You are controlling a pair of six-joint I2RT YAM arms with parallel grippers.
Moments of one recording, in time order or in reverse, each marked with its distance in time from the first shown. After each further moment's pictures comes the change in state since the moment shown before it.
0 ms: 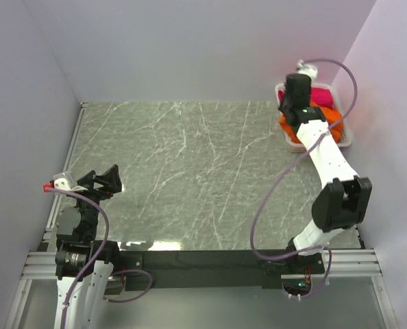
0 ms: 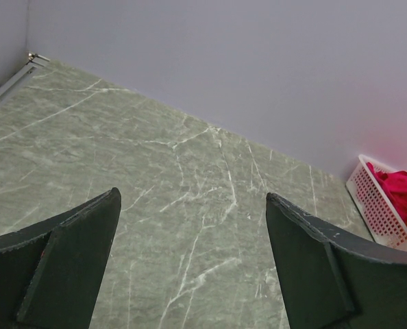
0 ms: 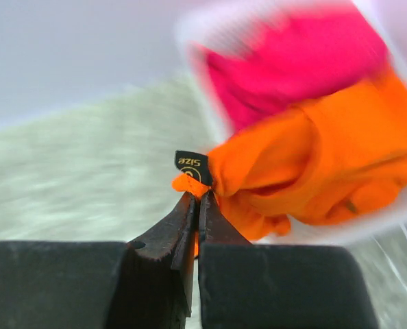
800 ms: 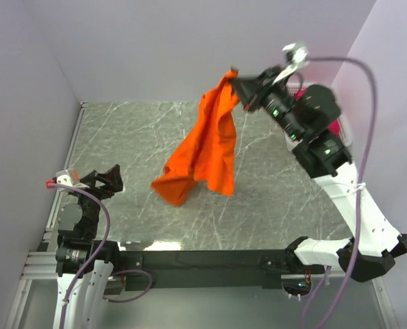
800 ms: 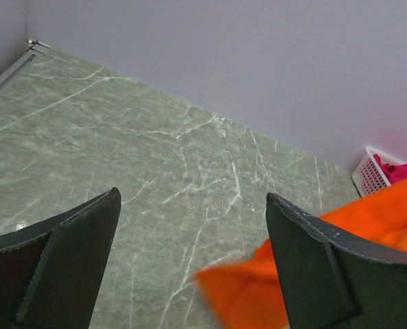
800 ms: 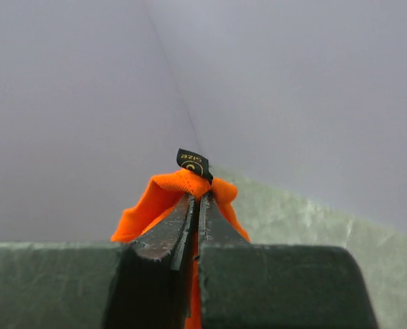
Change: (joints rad) left arm 0.000 0.033 0.000 -0.007 0.002 0.000; right arm 0.480 -0.372 0.213 0.175 -0.499 0.058
